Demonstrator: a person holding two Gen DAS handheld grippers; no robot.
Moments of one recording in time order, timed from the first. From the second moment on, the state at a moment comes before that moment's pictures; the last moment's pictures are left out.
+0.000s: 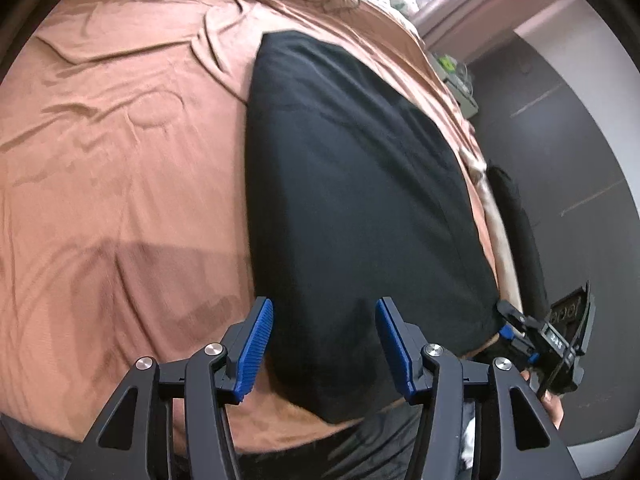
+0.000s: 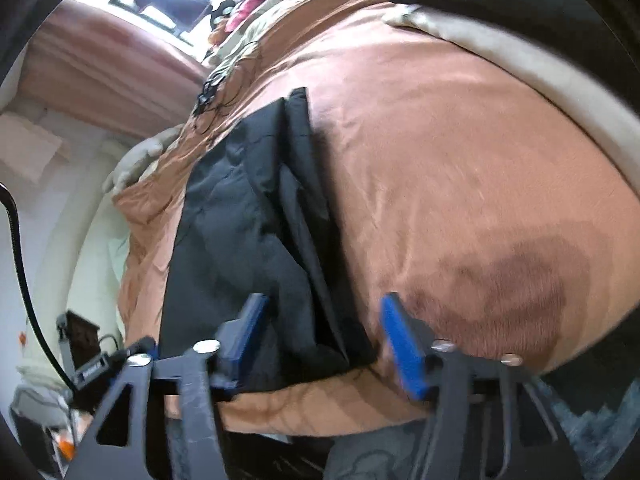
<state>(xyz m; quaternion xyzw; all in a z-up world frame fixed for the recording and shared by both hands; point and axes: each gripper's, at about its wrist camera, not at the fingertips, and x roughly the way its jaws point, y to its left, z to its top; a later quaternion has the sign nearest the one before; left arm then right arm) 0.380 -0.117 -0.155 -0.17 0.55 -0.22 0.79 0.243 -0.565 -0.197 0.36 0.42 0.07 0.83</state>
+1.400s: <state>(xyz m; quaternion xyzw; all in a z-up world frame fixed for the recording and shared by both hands) 0.522 -0.128 -0.183 -0.19 0.54 -0.18 0.80 0.508 -0.539 -0.238 0.35 0.52 0.27 0.73</state>
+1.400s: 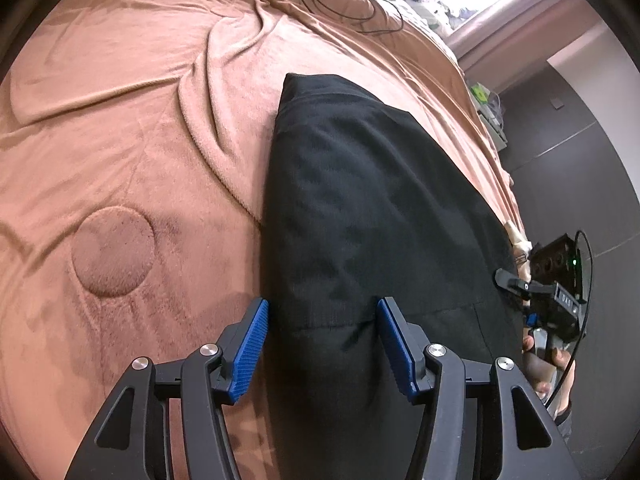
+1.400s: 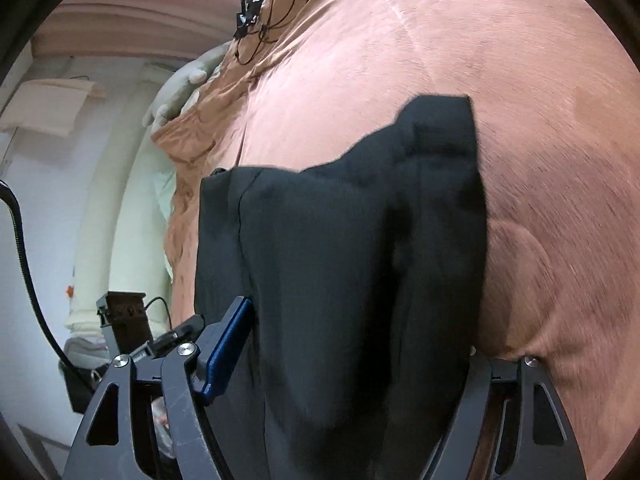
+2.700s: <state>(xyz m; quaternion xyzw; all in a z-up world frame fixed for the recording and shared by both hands) 0.430 -0.125 -0.055 -0.18 0.41 -0.19 0.87 0.372 -0.505 -0.063 0.22 0.38 0.22 0.87</state>
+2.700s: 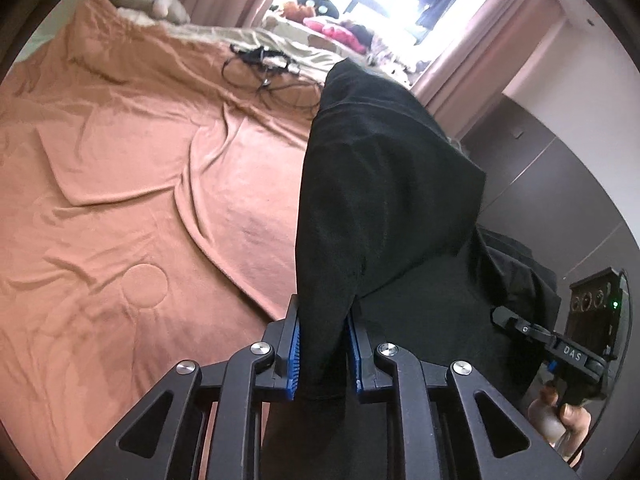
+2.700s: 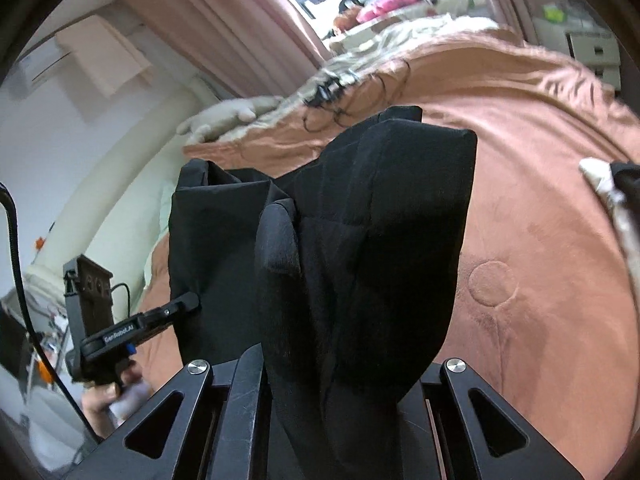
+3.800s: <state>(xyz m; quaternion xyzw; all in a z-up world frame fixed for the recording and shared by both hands) 0.192 -0.037 0.086 -0.19 0.26 -0.19 0.93 0.167 -0.432 0.054 0.16 0.22 0.30 0.91</state>
